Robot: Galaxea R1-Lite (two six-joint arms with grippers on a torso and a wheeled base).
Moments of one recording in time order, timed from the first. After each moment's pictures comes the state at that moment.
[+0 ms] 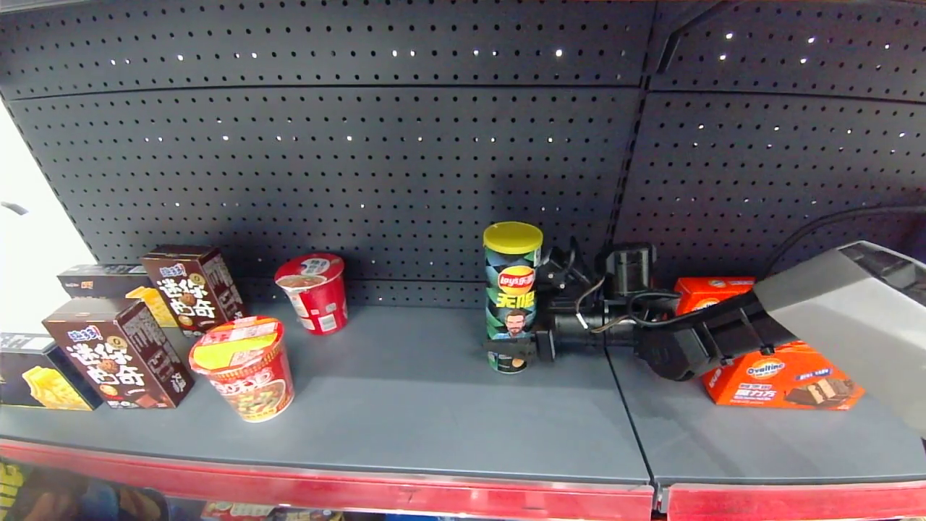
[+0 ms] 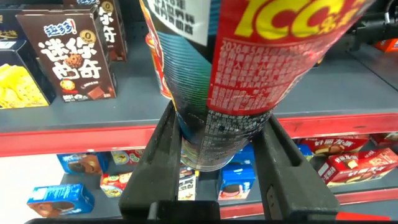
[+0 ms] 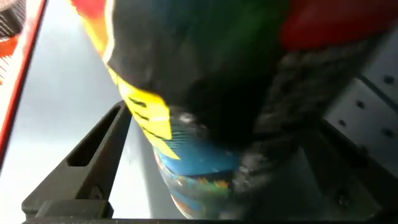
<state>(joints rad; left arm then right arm) -0.11 0.27 -0.27 0.04 -0.06 -0.08 0.46 2.24 -1.33 -0.64 0.76 -0.24</state>
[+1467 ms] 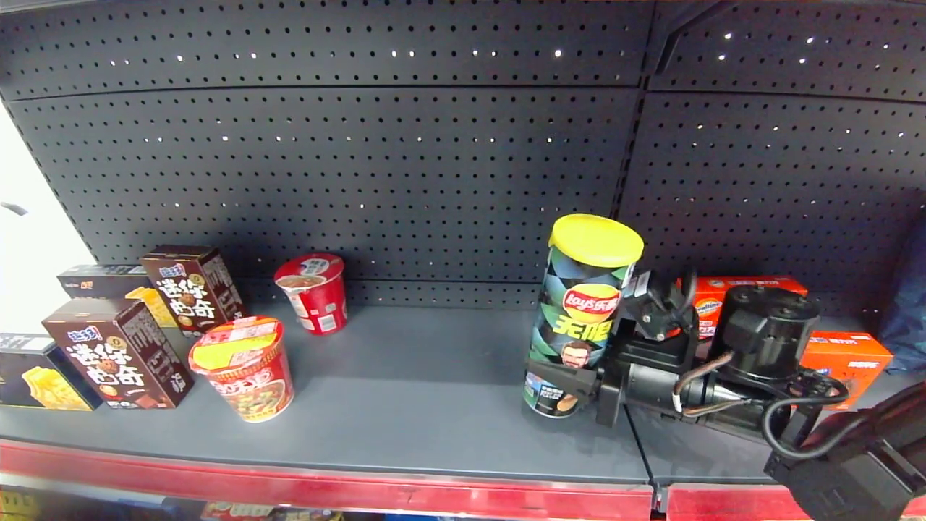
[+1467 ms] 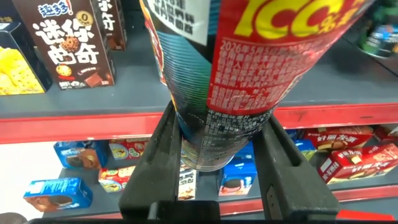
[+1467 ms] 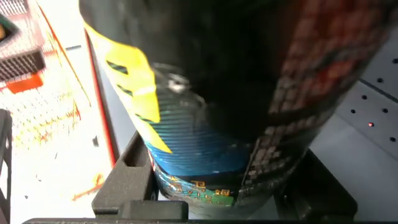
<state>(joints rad) -0.11 0.19 -0.19 0.04 -0.05 -0.08 0.55 1.85 -0.58 -1.23 0.52 -0.08</state>
